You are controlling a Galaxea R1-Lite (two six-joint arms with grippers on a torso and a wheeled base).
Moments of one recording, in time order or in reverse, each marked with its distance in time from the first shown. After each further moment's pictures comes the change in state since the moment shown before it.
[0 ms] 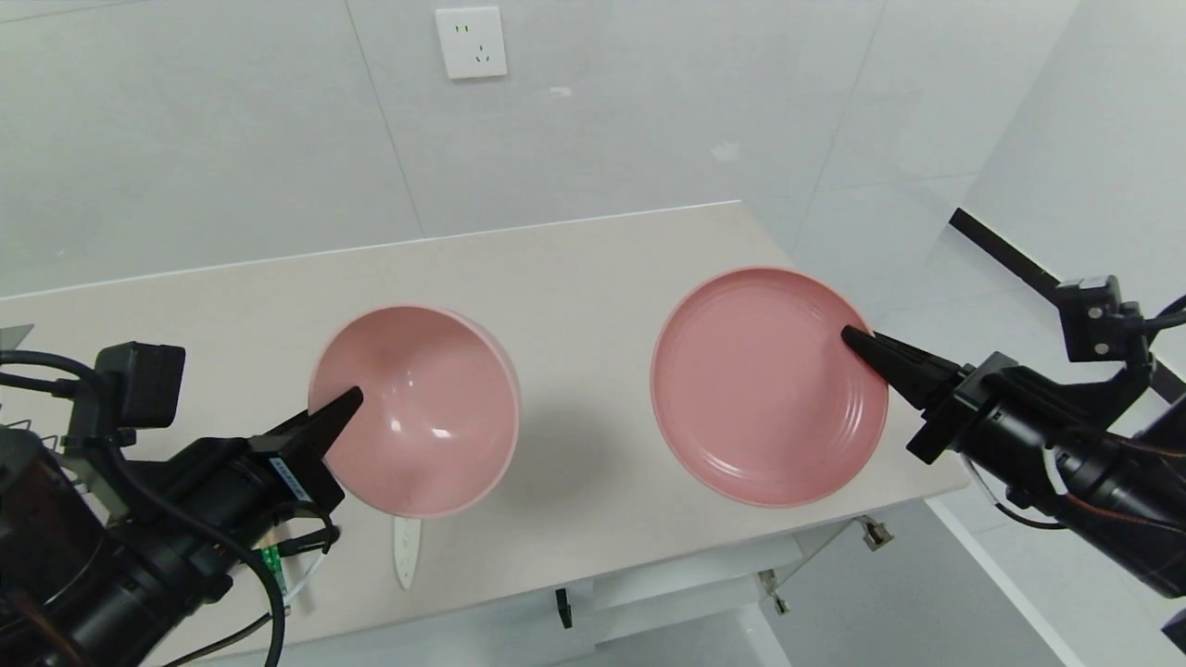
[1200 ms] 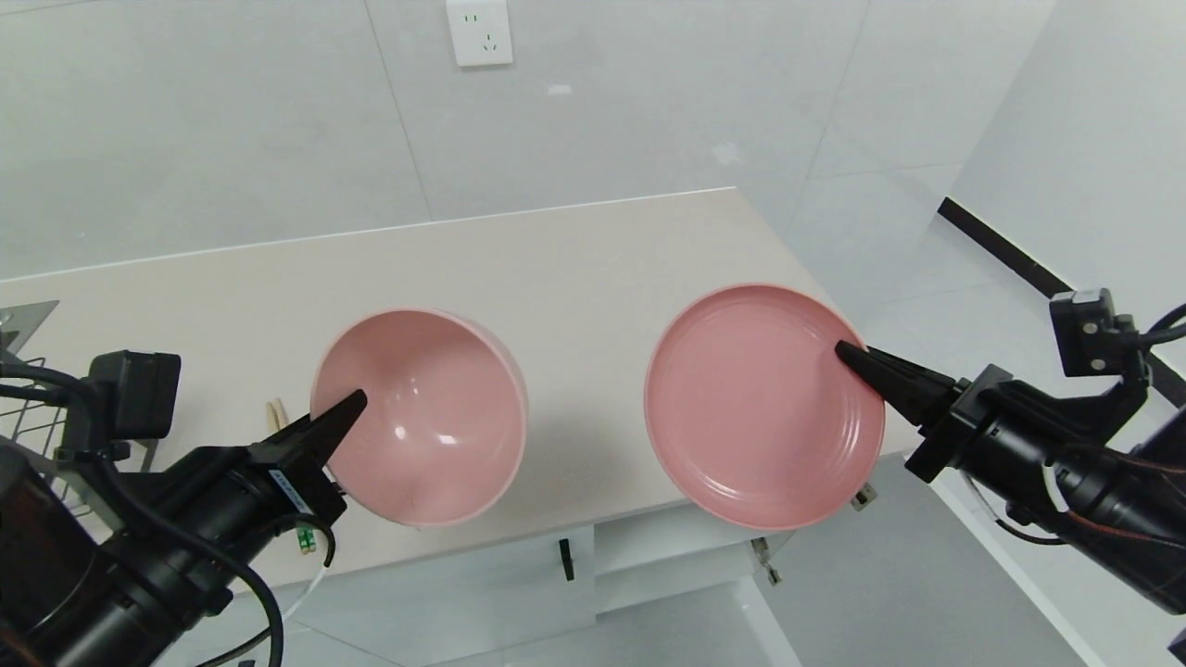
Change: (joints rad) left arm -0.042 -0.004 0.030 -0.050 0.025 0.013; right arm 0.020 -0.007 0.029 0.001 0.000 -0.002
